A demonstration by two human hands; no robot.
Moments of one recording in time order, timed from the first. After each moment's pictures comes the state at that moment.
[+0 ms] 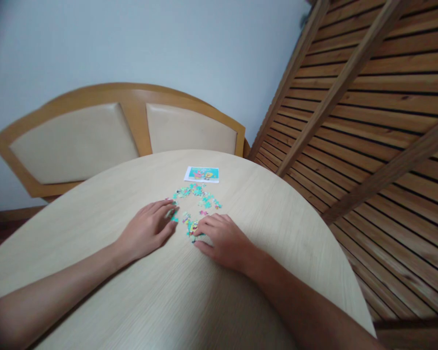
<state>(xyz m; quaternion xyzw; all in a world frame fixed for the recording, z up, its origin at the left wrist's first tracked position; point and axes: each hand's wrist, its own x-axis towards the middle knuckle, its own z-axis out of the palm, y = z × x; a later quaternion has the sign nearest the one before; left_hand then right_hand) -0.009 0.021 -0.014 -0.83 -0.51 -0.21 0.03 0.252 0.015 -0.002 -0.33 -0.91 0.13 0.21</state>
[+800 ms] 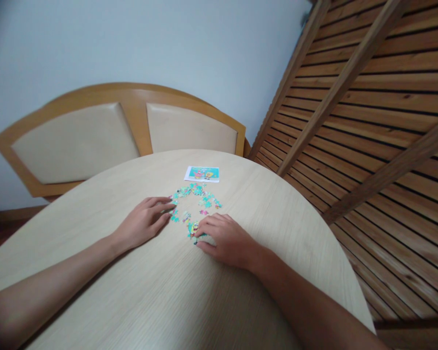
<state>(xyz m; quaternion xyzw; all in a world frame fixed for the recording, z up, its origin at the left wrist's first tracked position) -0.027 0.039 -0.014 -0.85 -0.48 -0.23 0.01 0.256 0.017 0.005 -0.31 -0.92 0.14 0.18</state>
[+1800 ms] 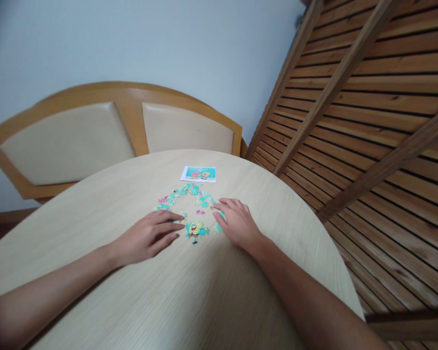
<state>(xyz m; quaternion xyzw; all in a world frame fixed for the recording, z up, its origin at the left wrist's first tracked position) -0.007 0.016 -0.002 -0.92 -0.34 -0.19 -0.07 0.280 0.046 -0.011 -0.53 -0.83 0.07 0.17</state>
